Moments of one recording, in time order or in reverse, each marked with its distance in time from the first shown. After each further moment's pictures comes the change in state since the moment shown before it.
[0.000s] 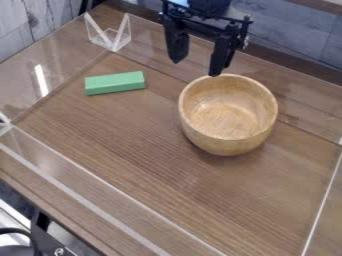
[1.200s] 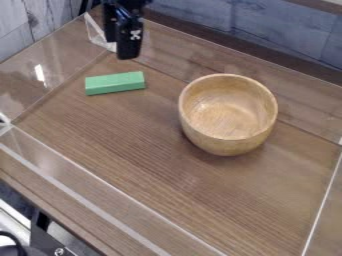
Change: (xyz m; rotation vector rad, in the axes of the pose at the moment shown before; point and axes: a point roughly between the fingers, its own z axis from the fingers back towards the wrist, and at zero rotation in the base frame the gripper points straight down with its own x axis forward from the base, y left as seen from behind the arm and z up) arm -0.002 0.123 -0.019 0.033 0.068 -0.555
